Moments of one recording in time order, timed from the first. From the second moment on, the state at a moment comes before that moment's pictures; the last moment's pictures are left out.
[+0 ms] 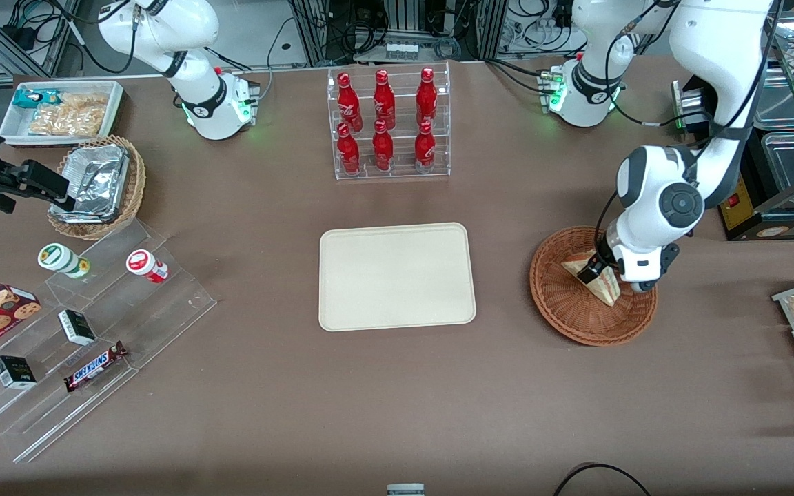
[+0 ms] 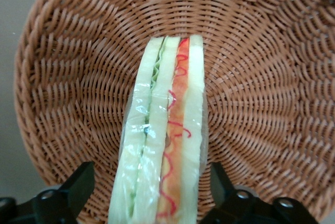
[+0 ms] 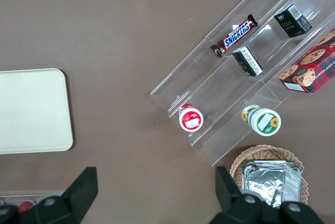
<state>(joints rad) -0.05 0.26 -0.10 -2.28 -0.02 2.45 -0.97</state>
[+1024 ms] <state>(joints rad) -0.19 0.25 -0.12 -1.94 -0.01 1.99 -0.69</state>
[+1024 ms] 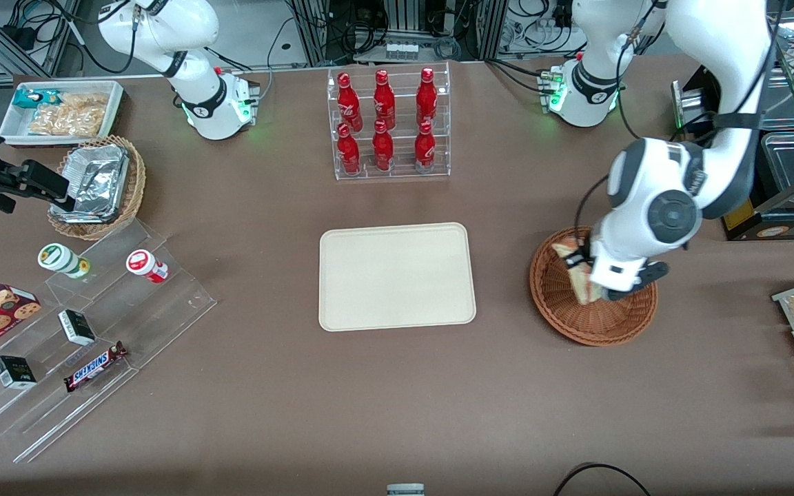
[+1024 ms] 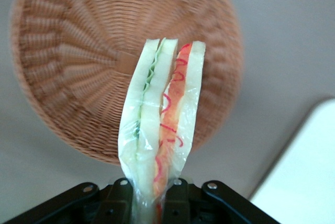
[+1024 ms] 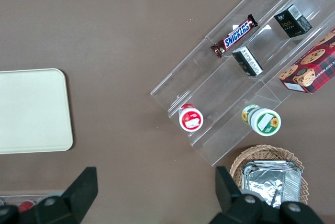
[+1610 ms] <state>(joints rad) -0.45 0.49 -0.14 -1.66 -0.03 2.00 -0.75</state>
